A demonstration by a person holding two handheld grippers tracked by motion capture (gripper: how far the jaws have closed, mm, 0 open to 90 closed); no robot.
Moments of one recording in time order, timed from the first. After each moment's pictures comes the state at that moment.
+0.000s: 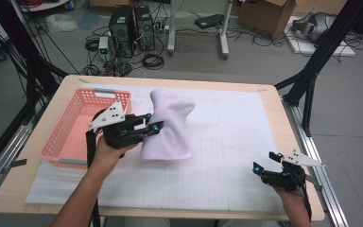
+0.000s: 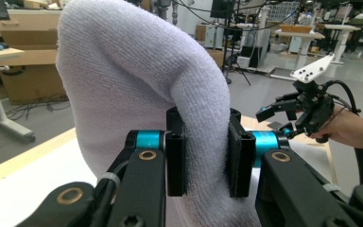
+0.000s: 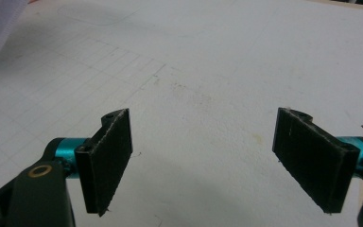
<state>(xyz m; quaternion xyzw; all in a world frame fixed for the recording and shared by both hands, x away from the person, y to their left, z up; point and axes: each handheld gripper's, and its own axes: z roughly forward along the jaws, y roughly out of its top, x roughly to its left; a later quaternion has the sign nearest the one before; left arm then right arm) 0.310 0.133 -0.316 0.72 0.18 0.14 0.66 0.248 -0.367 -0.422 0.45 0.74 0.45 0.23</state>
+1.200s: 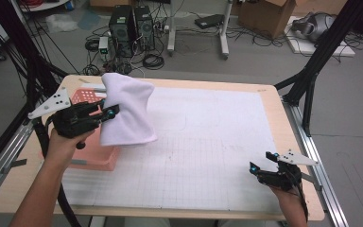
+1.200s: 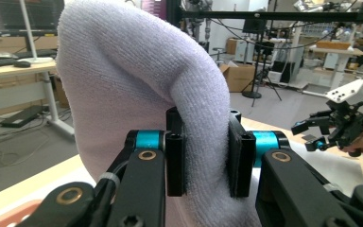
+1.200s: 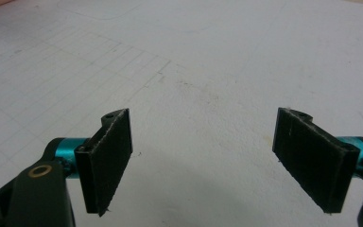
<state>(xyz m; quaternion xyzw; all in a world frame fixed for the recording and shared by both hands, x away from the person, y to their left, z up) 0.313 0.234 -0.293 0.69 0.23 0.19 0.67 0.251 -0.358 -0.424 0.44 0.75 0.44 0.23</state>
